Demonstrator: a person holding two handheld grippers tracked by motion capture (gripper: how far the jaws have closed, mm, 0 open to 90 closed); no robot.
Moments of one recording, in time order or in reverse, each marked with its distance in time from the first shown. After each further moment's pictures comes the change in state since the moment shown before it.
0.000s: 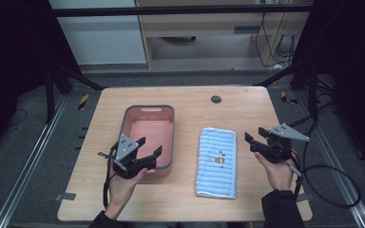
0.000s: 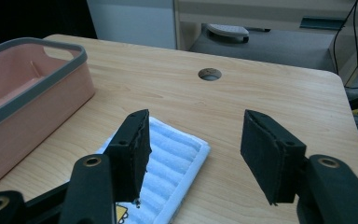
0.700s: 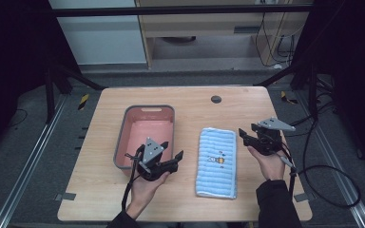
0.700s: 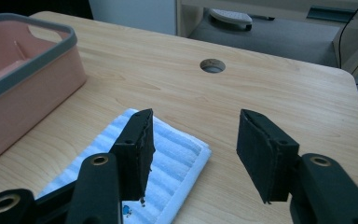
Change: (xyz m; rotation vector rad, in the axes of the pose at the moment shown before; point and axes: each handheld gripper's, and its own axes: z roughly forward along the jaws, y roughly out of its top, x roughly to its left) left arm -0.042 -0.007 0.038 0.029 -0.079 0.027; right arm 0.002 0.006 0.032 0.071 -0.004 -0.048
